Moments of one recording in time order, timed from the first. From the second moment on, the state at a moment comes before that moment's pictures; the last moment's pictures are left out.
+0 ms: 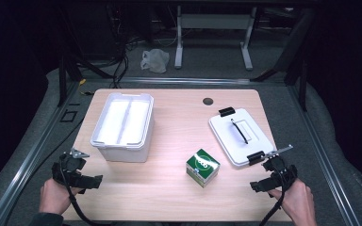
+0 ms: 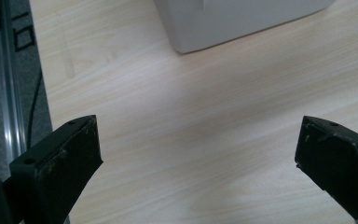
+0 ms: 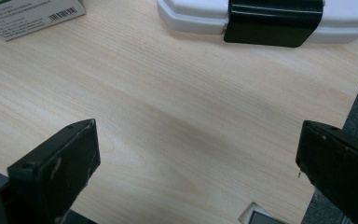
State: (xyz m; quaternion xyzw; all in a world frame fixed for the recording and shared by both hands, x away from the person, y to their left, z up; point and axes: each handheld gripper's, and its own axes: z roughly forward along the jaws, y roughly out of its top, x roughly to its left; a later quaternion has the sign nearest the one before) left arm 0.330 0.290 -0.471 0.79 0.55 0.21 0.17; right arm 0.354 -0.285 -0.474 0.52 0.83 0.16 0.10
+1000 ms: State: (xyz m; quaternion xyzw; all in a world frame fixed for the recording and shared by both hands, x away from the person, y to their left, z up) left arm 0.335 0.286 -0.476 0.80 0.55 0.19 0.18; right arm 0.382 -0.192 -0.439 0.43 0.88 0.18 0.08
